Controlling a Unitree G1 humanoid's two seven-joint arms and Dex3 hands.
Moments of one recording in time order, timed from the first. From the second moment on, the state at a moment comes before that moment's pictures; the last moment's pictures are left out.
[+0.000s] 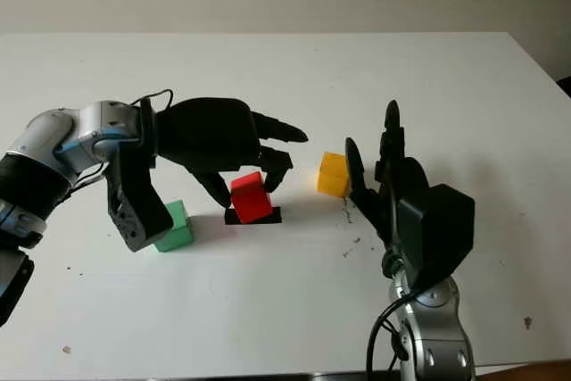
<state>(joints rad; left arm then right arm) -1.04 0.59 -0.53 0.62 0.87 -0.97 -0.24 0.00 -0.08 -0.03 -0.41 -0.03 0.38 0.01</state>
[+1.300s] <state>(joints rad) -1.03 0.59 -0.58 0.63 0.90 -0.99 -0.23 0.01 -0.07 -0.03 -0.42 -0.04 0.38 0.02</state>
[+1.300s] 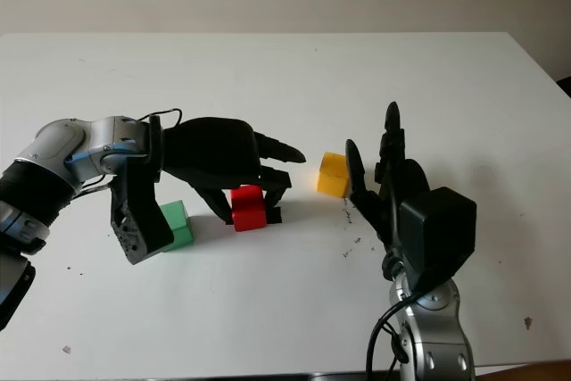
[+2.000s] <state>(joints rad) -1.02 0.63 -0.58 0.57 1.00 -0.92 -0.20 0.01 -0.07 -0.04 -0.43 -0.01 0.40 0.03</state>
